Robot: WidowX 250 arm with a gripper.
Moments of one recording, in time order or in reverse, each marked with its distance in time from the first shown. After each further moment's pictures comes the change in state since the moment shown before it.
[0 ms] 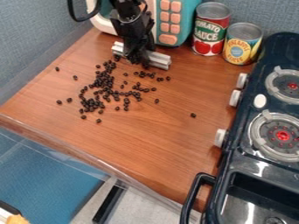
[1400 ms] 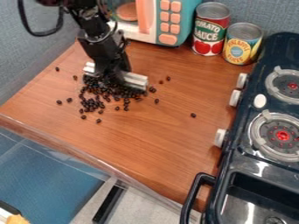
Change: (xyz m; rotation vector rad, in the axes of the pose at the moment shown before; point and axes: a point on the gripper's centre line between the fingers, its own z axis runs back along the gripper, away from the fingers) arm 0.022 0.074 0.025 0.061 -0.007 0.099
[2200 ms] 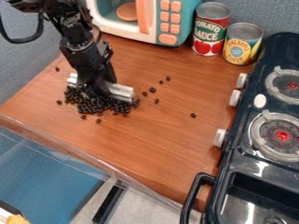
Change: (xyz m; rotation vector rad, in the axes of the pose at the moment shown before) arm 0.008 0.033 0.011 0.061 0.004 0.019
